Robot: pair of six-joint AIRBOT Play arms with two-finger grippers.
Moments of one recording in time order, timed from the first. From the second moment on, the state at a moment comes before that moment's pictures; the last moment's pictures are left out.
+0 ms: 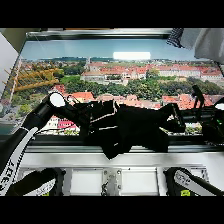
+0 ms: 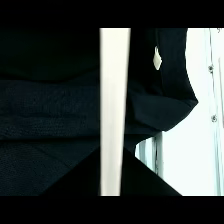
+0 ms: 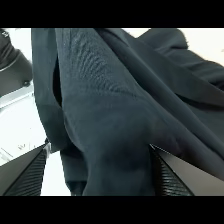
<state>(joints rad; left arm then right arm) -0.33 -1.23 0.93 0.86 -1.33 -0.19 -0.40 -1.22 0.77 -0.37 1.76 -0.15</state>
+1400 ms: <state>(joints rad) -0.33 -1.23 0.93 0.86 -1.34 -0.19 -0.27 -1.26 0.77 -0.29 1.69 -0.20</state>
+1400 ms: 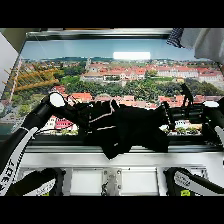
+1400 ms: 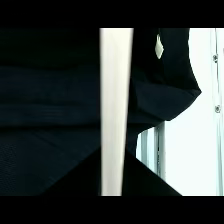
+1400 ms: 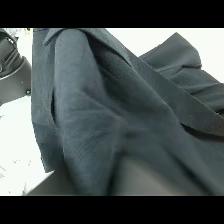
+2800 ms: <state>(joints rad) -0.33 -1.18 0.93 0.87 -1.33 -0.42 -0.27 -1.26 0.76 -0.18 1.61 -0.14</state>
